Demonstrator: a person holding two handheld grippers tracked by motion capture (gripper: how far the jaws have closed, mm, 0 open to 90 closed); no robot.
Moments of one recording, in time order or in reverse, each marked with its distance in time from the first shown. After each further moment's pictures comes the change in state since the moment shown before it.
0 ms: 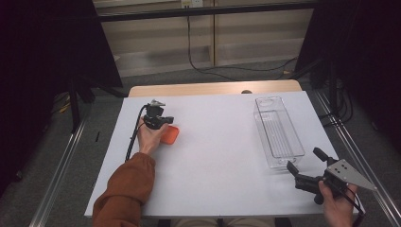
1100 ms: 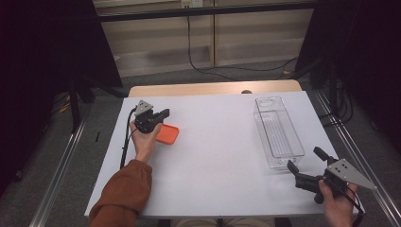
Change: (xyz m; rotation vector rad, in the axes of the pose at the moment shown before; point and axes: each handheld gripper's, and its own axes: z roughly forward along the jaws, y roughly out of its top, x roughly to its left) left arm -0.002 -0.012 -0.039 -0.348 -0.028 0.011; right arm -0.001 0.000 0.001 -0.001 -0.007 0.001
